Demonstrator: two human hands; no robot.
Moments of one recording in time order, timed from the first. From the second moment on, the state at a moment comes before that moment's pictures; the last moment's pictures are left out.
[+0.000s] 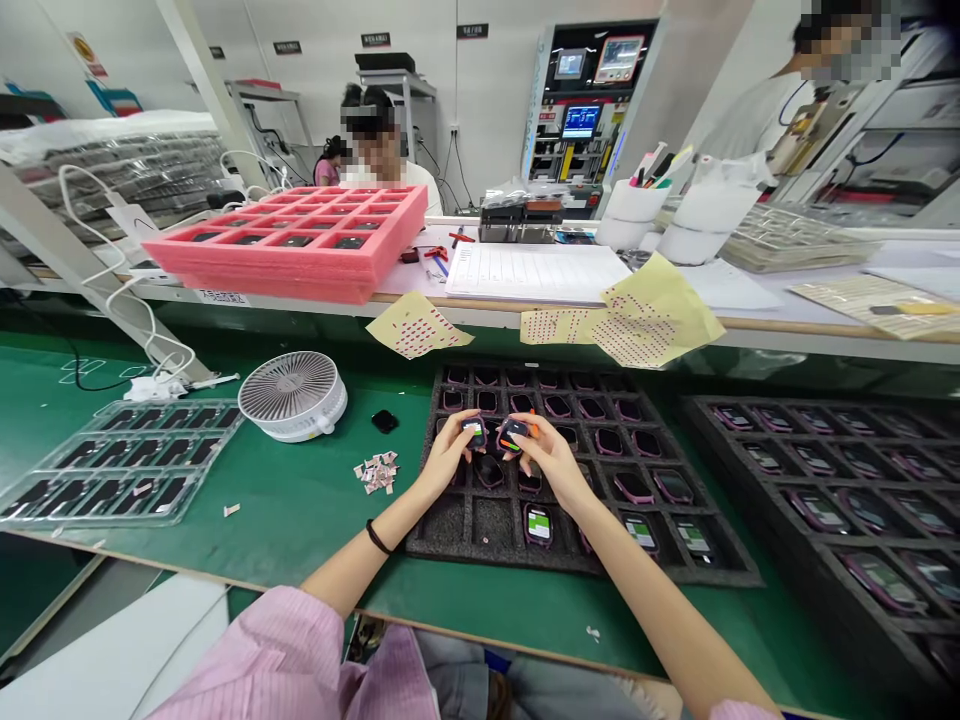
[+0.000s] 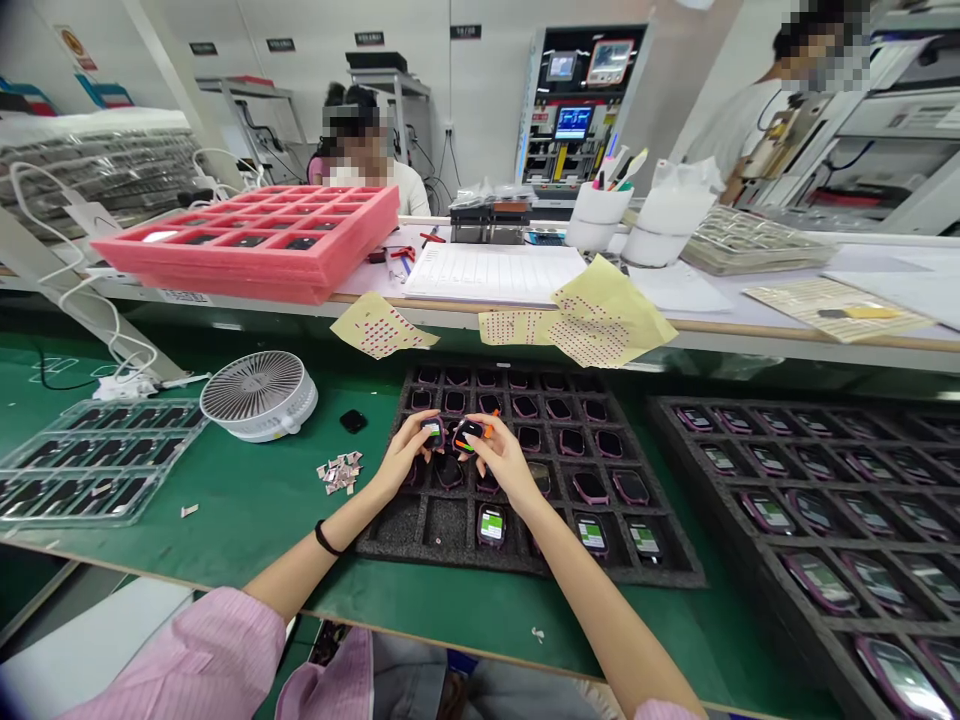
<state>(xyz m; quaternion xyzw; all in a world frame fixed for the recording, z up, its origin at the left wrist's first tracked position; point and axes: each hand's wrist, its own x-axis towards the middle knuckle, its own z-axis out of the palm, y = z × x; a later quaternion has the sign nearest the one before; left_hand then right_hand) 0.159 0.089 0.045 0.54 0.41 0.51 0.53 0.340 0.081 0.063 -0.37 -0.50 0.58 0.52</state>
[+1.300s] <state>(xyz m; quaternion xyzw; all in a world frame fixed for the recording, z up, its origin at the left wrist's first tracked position) 0.161 0.087 0.036 0.57 0.38 0.52 0.51 0.340 0.078 0.064 -0.37 -0.50 0.58 0.52</state>
